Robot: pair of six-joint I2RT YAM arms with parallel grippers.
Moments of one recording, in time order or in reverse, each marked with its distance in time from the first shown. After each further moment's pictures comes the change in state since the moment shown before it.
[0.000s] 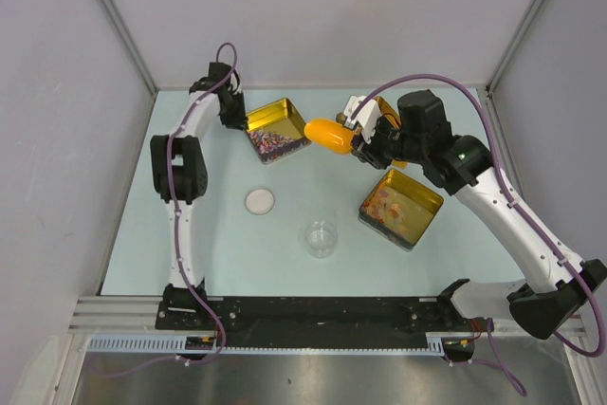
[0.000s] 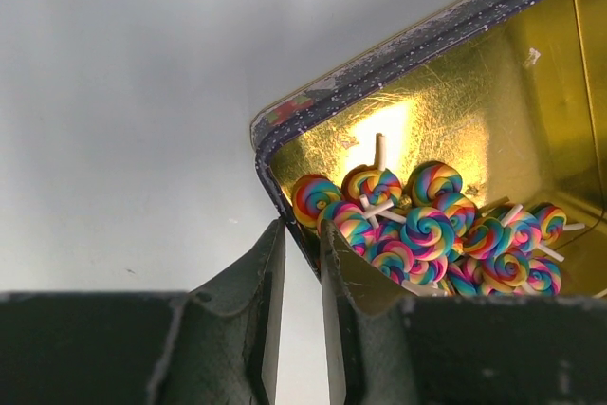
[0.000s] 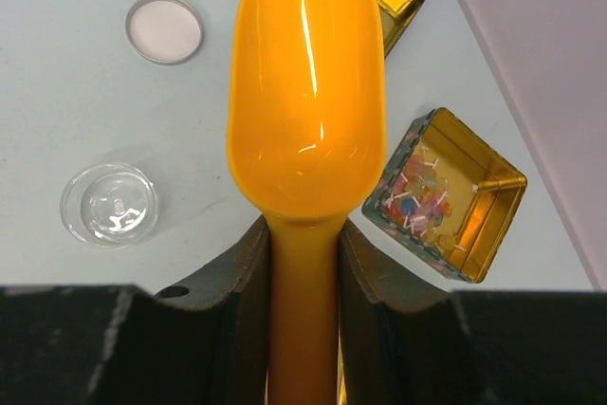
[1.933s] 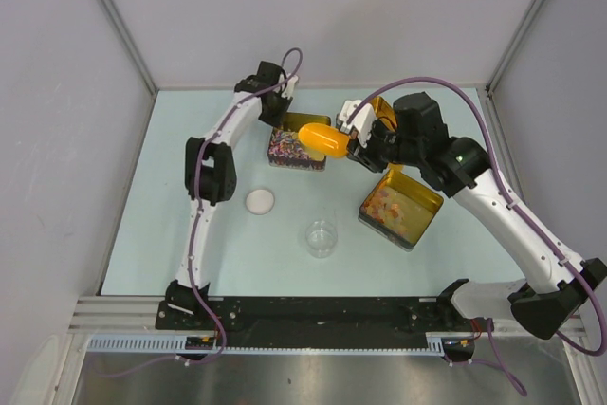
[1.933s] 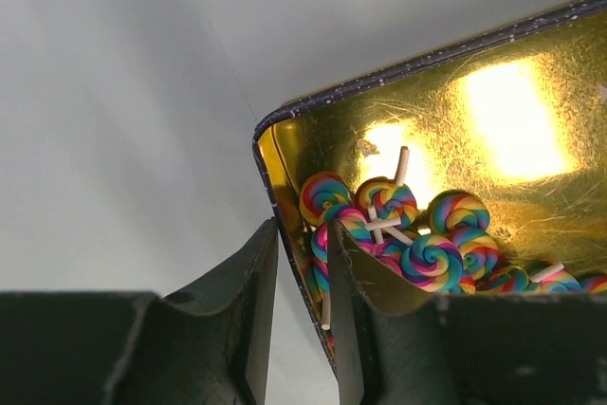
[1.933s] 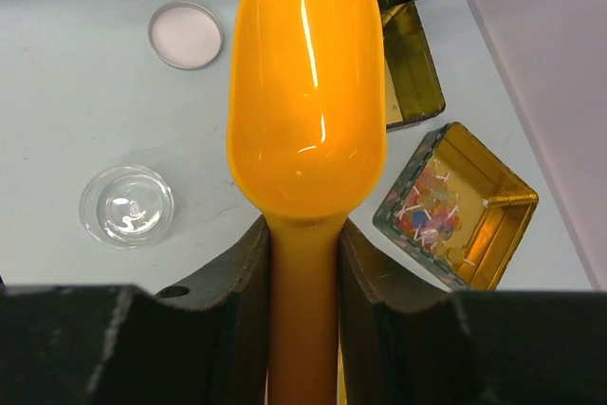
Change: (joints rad) left arm -0.219 0.128 0.227 -0.066 -0.071 0.392; right arm 0.037 -0.002 0.000 -0.001 -0.009 0.000
